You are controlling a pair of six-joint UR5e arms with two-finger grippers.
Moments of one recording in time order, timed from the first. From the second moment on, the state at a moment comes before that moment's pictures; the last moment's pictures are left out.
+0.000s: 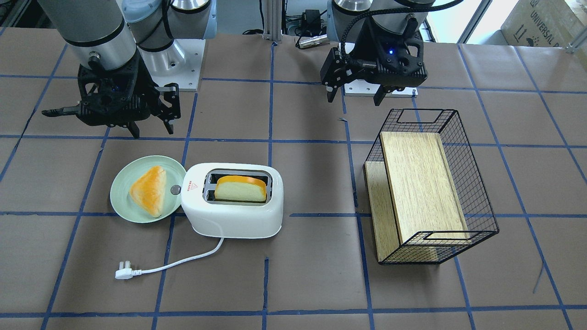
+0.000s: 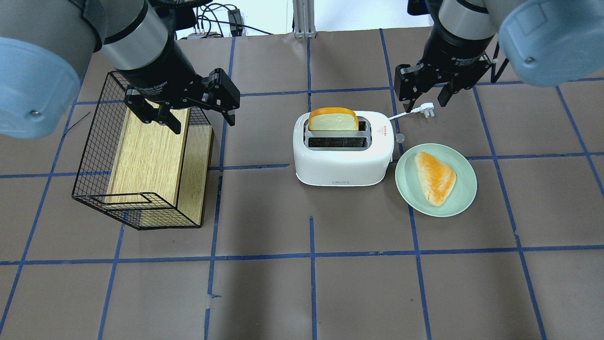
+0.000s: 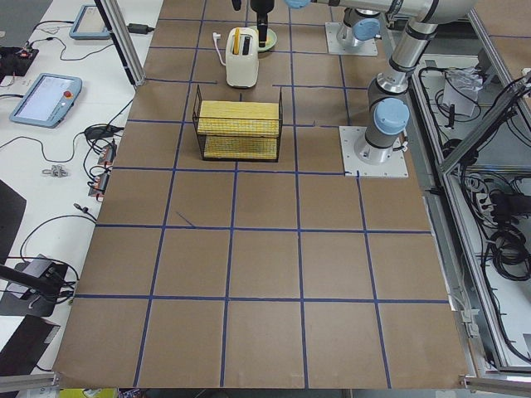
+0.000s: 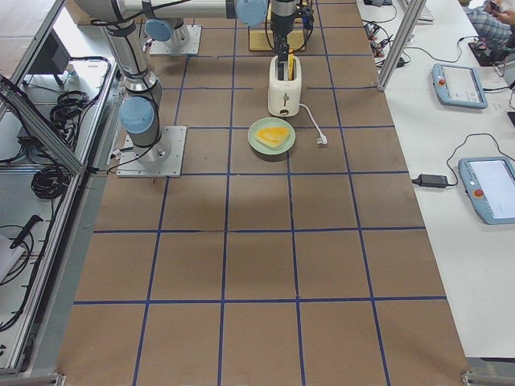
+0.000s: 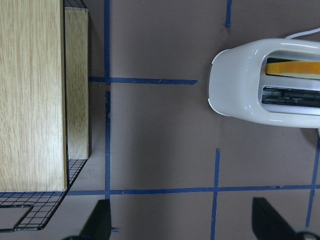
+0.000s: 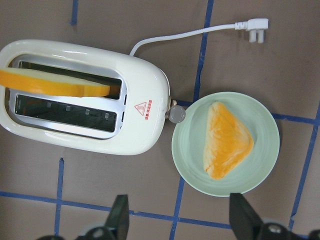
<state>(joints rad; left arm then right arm) -1.68 -1.54 -1.56 -1.59 1.45 -0.16 1.62 -1.52 1.55 -1.63 -1.54 -0.16</state>
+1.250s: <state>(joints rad) -1.68 -1.54 -1.56 -1.59 1.45 -0.16 1.62 -1.39 1.67 -1.84 -1.52 -1.14</state>
